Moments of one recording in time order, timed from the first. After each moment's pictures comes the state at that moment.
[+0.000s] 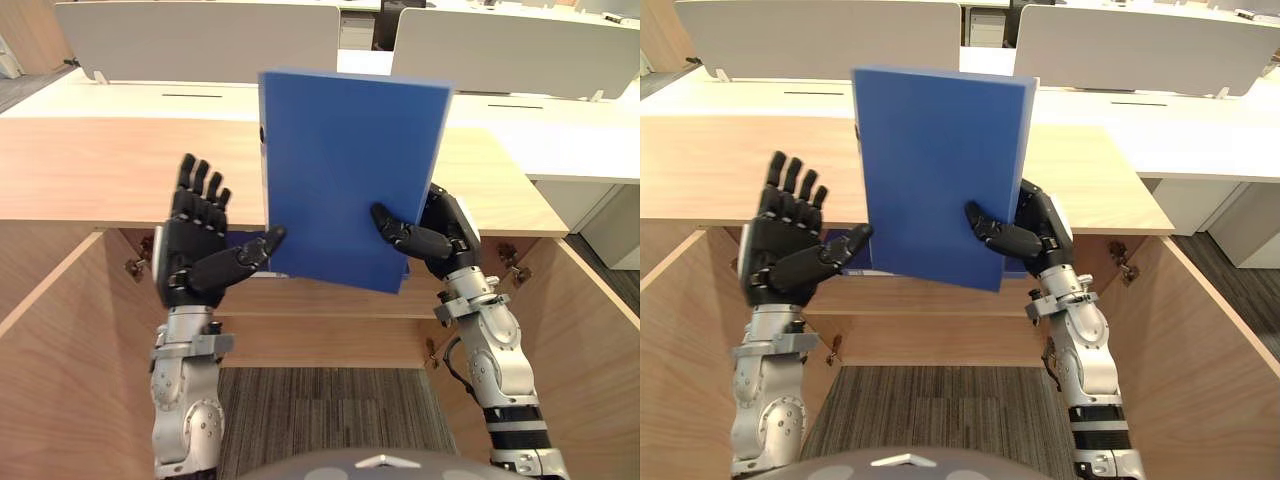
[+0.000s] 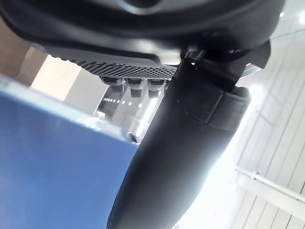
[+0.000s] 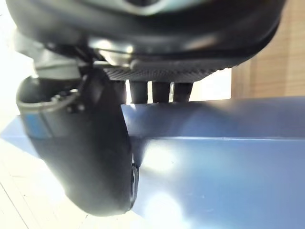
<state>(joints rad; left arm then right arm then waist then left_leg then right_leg) 0.25 0.00 0.17 -0.39 -0.53 -0.22 -0.16 -0.05 -0.15 -0.02 -0.08 0.37 -0.12 0.26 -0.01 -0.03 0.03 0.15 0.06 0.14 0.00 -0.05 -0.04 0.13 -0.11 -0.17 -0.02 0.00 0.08</state>
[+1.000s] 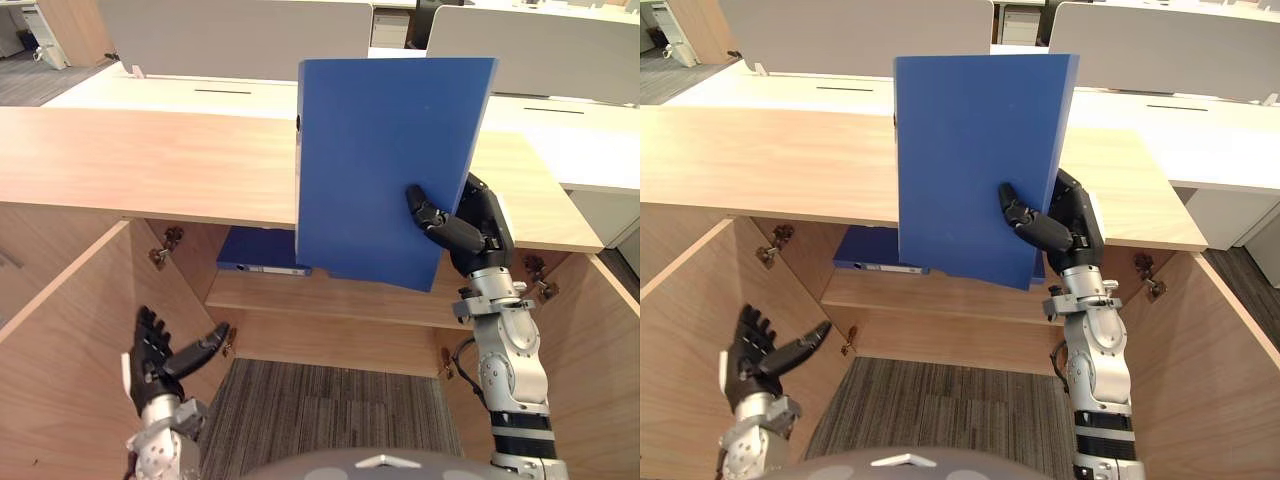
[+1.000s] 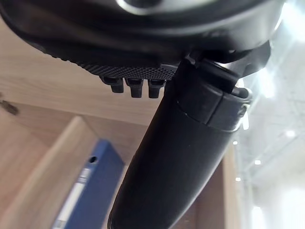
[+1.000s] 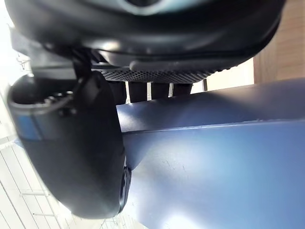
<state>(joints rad) 0.41 -0.08 0.40 0.12 -0.22 -0.19 0.03 -0.03 -0.11 -0.13 -0.15 0.37 -0.12 0.22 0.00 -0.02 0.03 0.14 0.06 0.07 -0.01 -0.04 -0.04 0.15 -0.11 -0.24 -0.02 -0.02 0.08</state>
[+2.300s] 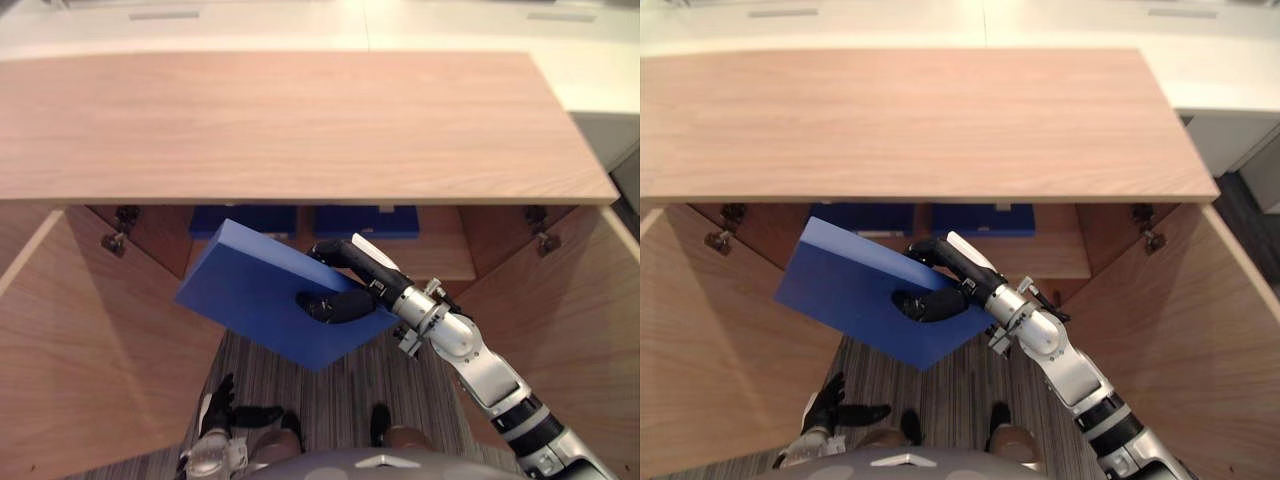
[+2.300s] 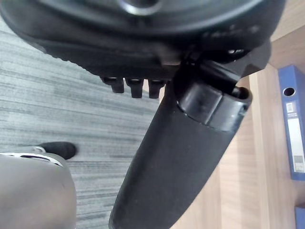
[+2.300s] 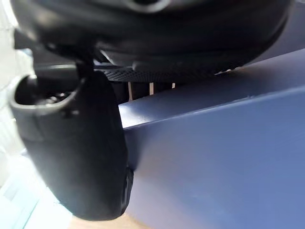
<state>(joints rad) 0.16 0.09 0.16 0.83 0.01 -0.15 0.06 -0.15 -0.42 0.46 -0.04 -0.01 -0.17 0.23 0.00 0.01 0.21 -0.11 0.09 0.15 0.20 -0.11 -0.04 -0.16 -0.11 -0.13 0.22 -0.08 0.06</state>
